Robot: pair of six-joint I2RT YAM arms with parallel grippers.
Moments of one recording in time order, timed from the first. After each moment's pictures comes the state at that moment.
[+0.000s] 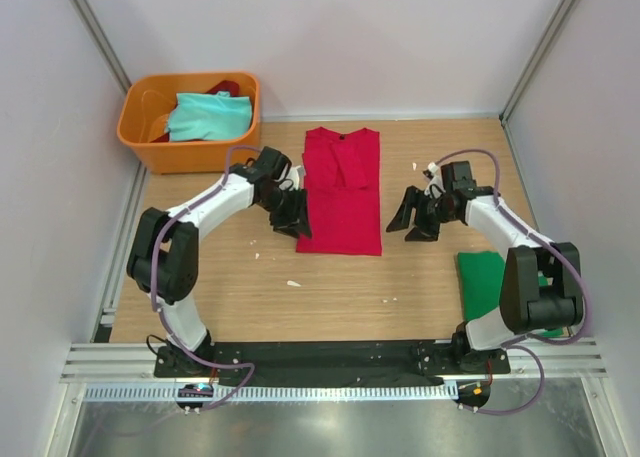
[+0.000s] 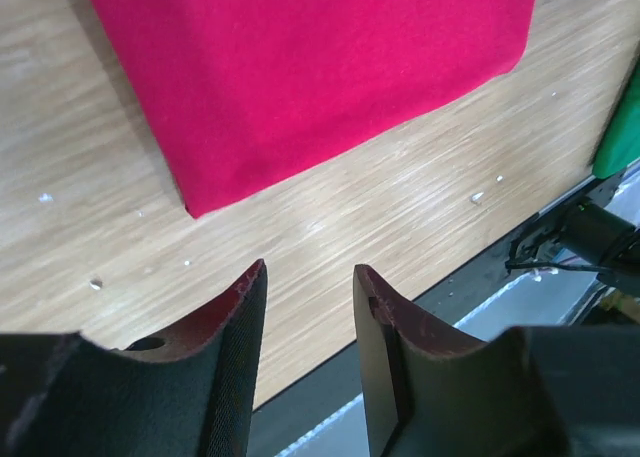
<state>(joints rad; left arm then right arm) -0.46 1.80 1.34 -0.74 0.47 -0.37 0.07 1.49 0.98 -0.60 -0.55 0.36</state>
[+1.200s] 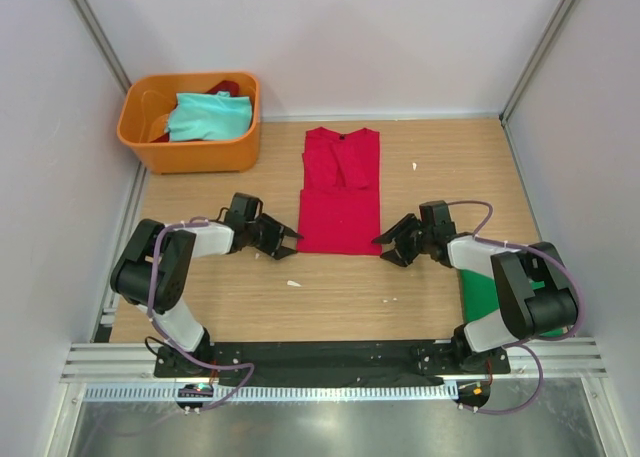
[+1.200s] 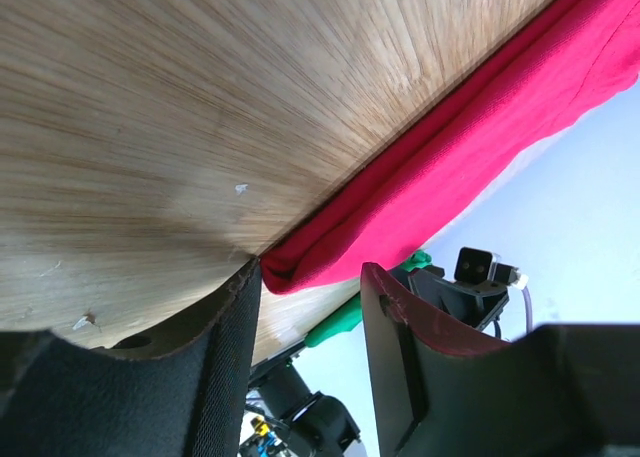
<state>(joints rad) -0.34 1.69 0.72 0.02 0.42 -1.44 0.24 1.48 0.54 0.04 -0.37 1.16</state>
